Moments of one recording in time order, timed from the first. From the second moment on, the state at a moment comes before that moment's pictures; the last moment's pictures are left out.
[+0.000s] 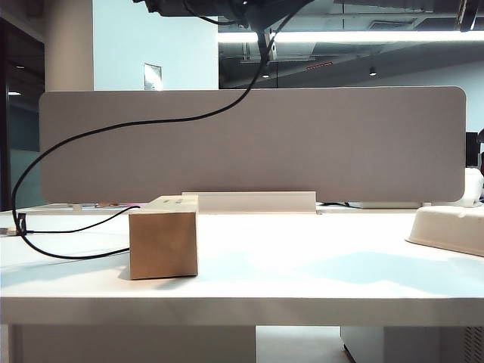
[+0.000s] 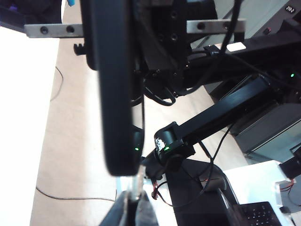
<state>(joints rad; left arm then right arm) -0.59 1.90 1.78 -0.69 1.34 0.19 0.00 1.24 0.57 1.28 -0.94 1.18</state>
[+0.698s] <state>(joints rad) -0.39 1.91 1.78 -0.99 0.54 0.45 0.00 1.24 0.57 1.27 -0.95 1.17</state>
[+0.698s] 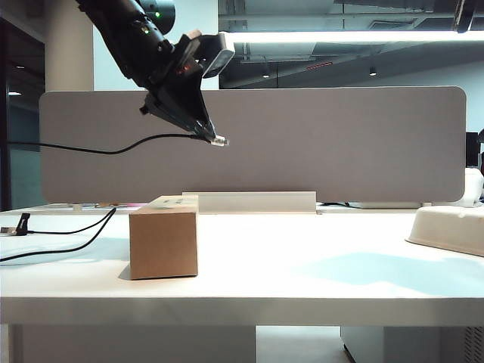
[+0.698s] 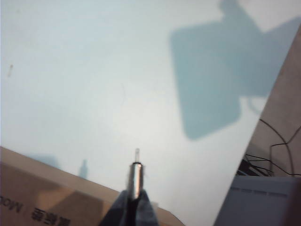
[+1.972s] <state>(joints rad) -0.39 2.07 1.78 -0.81 0.29 0.48 0.00 1.24 0.57 1.25 -0.98 1.16</state>
